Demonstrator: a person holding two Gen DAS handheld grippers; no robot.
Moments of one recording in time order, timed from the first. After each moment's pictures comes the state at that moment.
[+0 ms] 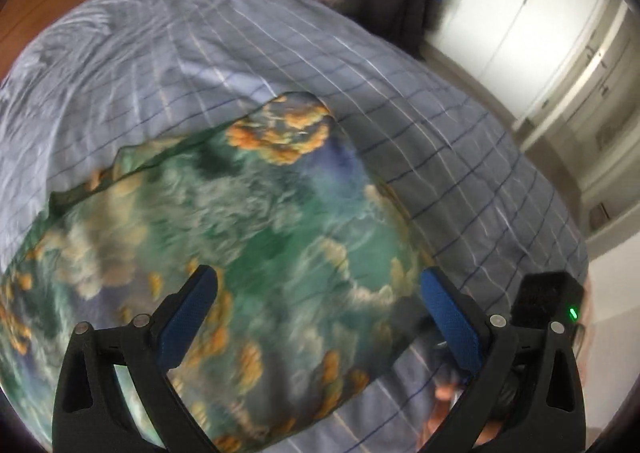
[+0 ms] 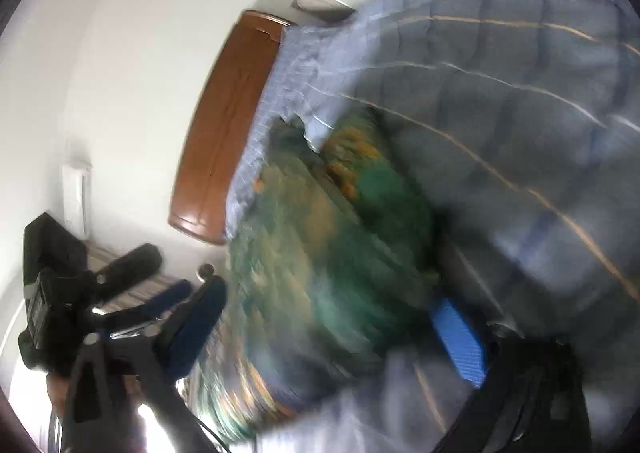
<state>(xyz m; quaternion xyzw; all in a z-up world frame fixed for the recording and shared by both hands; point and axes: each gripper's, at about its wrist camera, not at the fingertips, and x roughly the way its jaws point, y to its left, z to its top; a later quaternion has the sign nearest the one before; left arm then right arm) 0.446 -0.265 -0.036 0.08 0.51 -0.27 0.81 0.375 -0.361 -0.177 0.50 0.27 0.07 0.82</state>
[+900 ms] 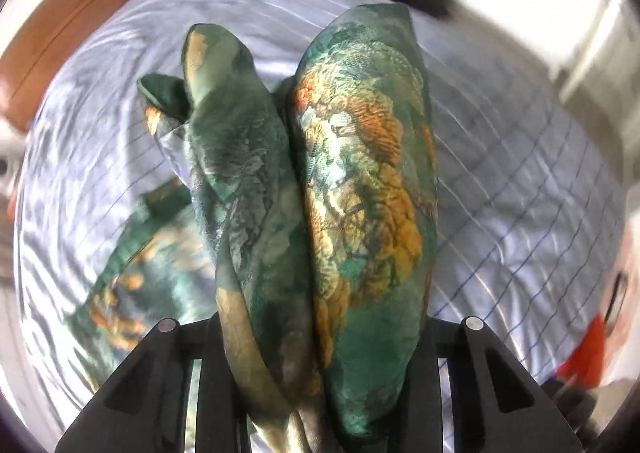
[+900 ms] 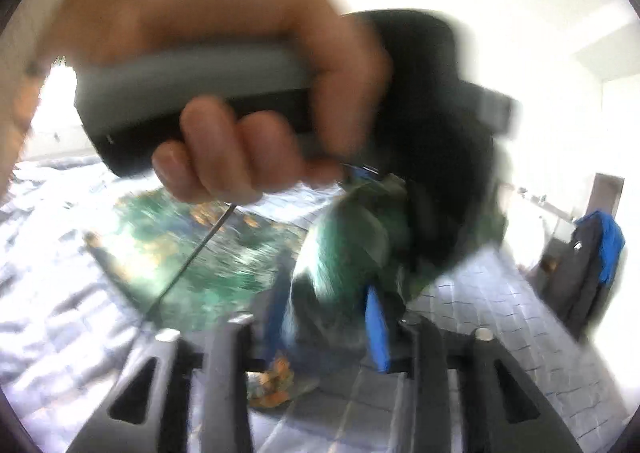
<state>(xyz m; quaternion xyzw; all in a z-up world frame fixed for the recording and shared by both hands) 0.420 -0.177 0.021 0.16 0.52 -0.20 0.82 0.325 -0.109 -0.063 -0.14 0.13 0.17 0.97</state>
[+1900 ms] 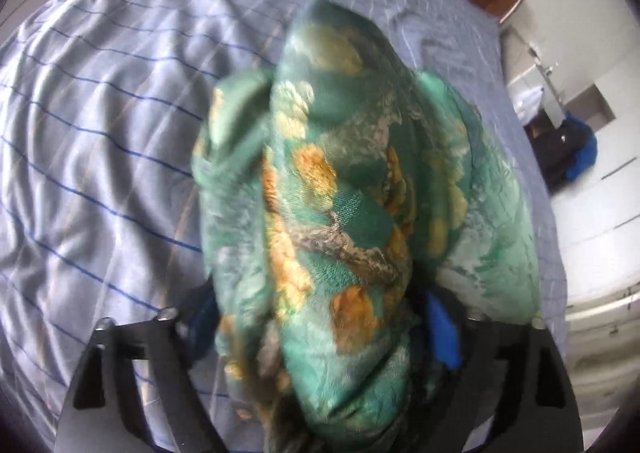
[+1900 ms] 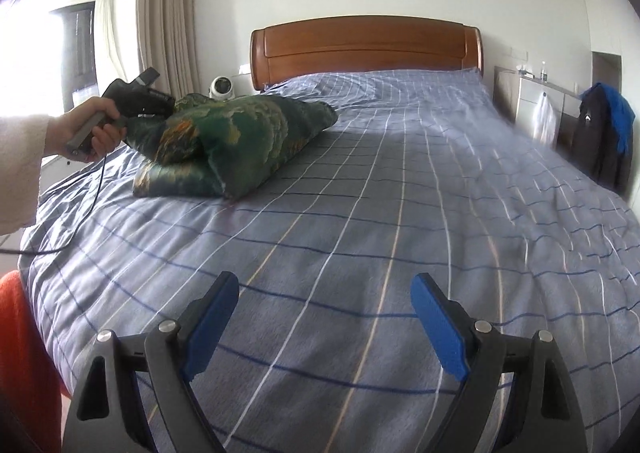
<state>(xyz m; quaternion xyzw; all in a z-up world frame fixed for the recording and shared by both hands) 0.393 0.209 -0.082 -0.23 0.52 -0.01 0.82 0.217 -0.188 -0.133 -0.03 0.28 0.17 0.94</state>
